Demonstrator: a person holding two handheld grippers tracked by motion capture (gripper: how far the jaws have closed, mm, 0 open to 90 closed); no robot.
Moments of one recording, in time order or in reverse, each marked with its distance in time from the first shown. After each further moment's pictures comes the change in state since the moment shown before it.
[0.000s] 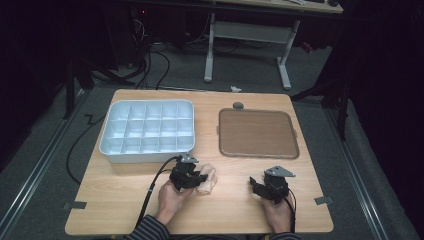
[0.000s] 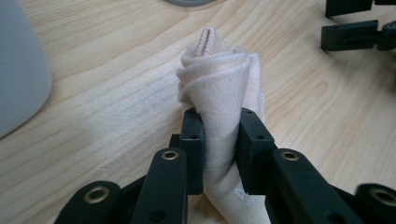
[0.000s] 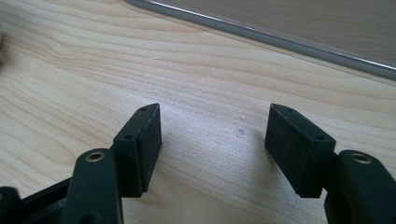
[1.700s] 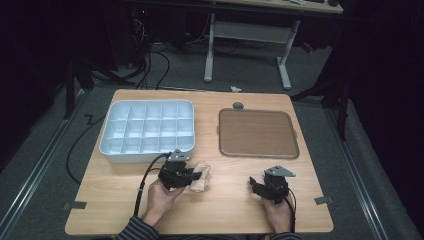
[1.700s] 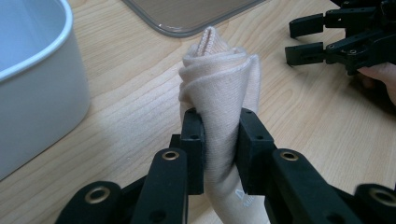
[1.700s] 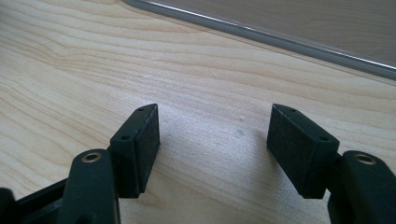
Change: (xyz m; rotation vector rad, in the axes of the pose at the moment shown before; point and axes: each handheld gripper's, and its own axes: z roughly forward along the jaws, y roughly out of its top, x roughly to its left) left arm 0.003 0.004 -0.047 -0.067 -0.036 0.041; right arm -0.001 0.000 0.001 0.001 0.001 0.006
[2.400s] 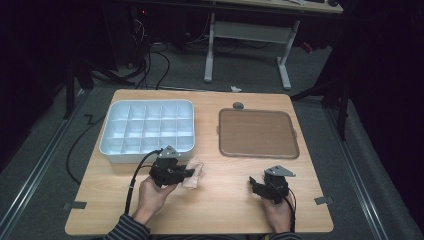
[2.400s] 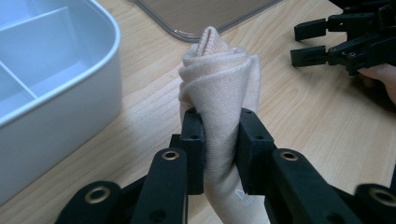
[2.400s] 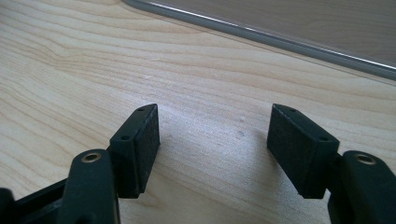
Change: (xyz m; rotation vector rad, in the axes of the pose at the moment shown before) left arm 0.009 0.005 -0.023 0.002 0.028 0.011; right arm 0.000 0.000 0.000 -0.001 0.002 0.002
